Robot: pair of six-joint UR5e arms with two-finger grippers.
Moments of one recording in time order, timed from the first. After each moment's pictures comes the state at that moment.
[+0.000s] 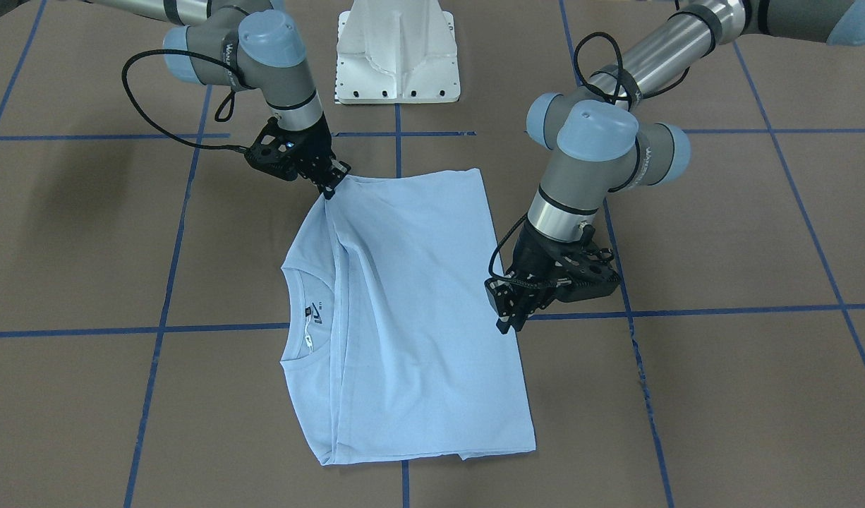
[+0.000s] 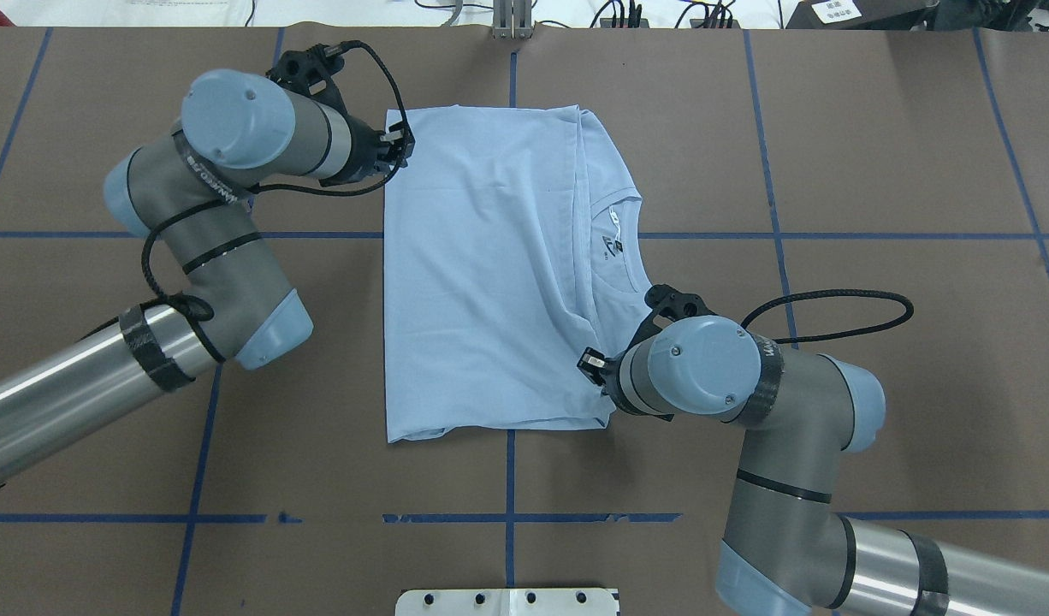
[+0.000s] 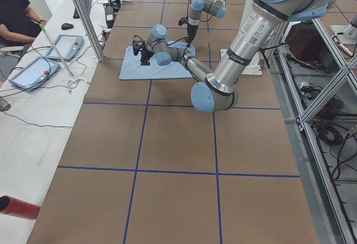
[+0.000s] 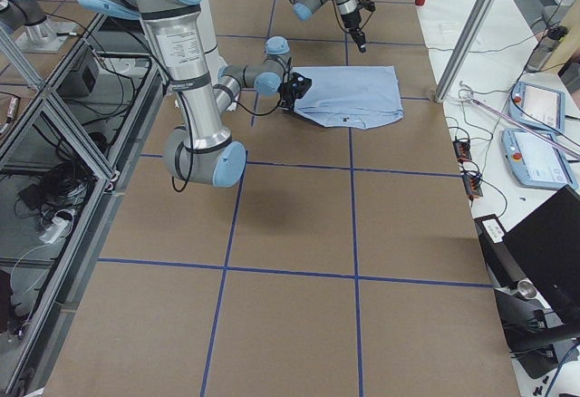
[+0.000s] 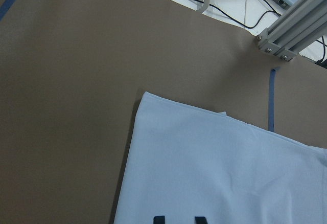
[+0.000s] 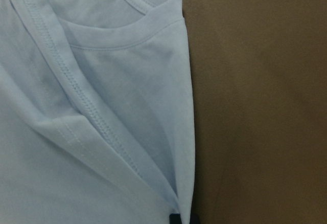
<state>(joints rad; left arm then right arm) -0.71 -2.19 -1.49 -2.15 -1.74 -1.53 0.37 -1.15 1.85 -1.40 1.69 1.86</state>
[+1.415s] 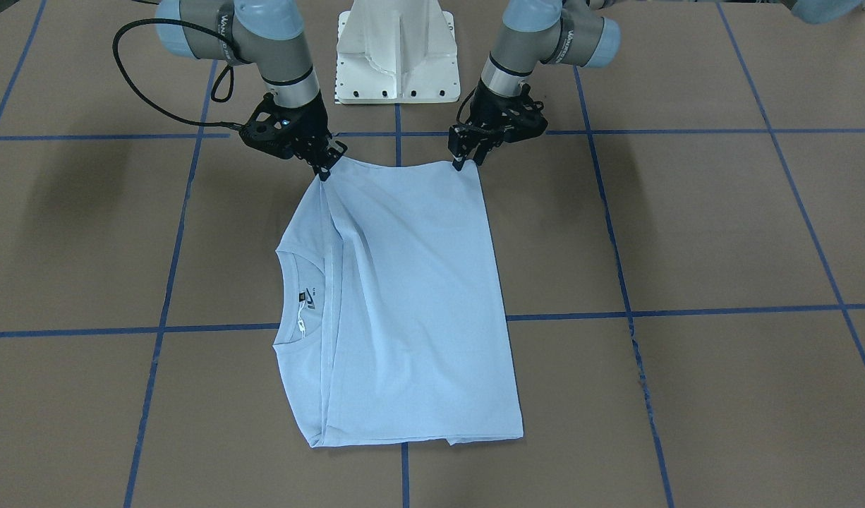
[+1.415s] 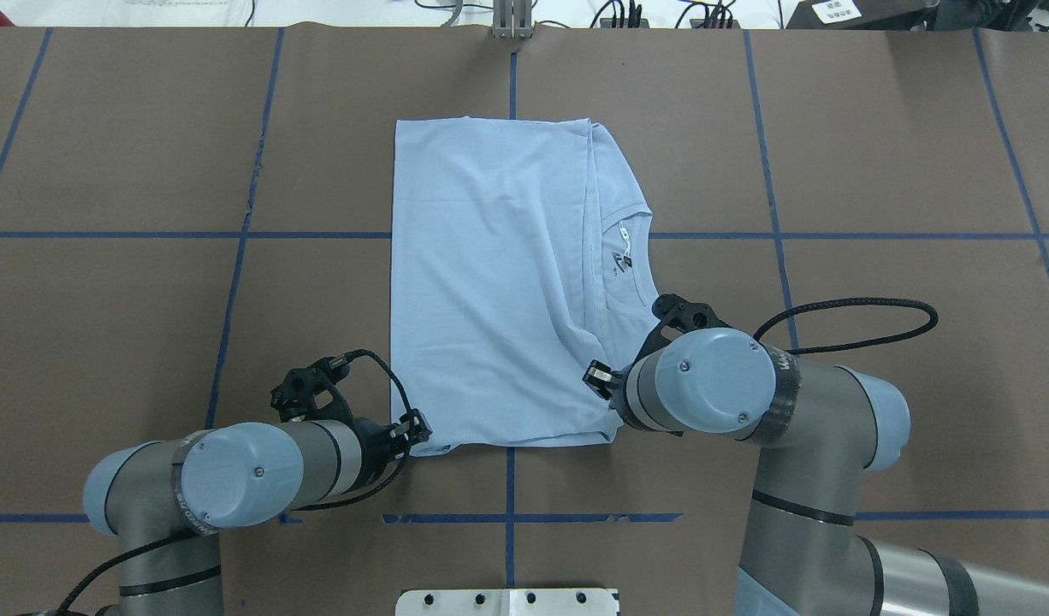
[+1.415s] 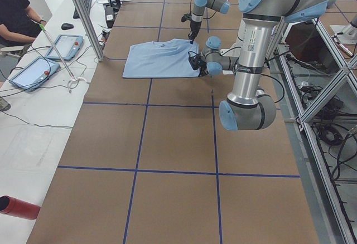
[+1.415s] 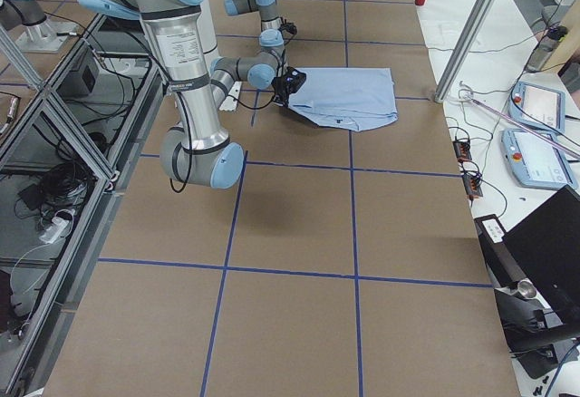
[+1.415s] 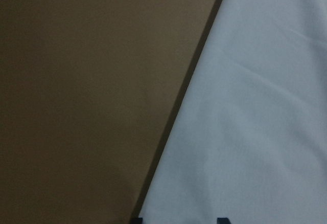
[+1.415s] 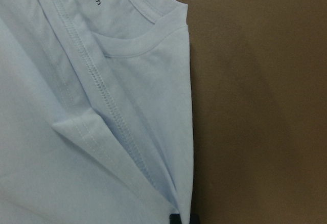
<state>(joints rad) -0.24 -1.89 -1.86 -2.03 -1.55 -1.92 0.35 -1.17 1.92 -1.47 1.68 1.86</state>
